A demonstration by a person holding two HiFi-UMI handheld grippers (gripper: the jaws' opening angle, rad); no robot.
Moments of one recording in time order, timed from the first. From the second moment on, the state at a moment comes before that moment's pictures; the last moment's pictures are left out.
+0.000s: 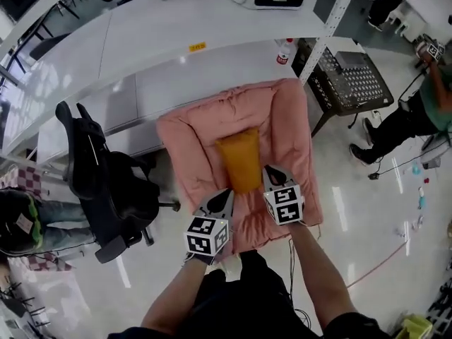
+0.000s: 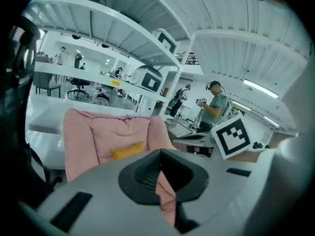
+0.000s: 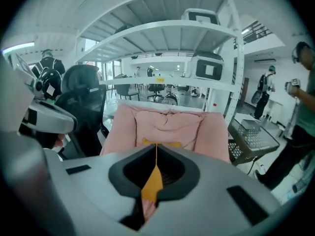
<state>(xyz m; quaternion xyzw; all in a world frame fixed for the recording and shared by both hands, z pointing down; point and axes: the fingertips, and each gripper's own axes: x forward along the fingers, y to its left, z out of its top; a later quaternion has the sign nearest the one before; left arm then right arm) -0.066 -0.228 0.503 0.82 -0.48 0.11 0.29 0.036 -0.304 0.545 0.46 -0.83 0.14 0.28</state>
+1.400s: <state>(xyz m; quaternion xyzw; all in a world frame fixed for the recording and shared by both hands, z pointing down) -0.179 -0.172 0.288 0.85 -0.51 0.03 0.13 0.024 -0.181 0.302 0.55 -0.83 0.07 0.03</state>
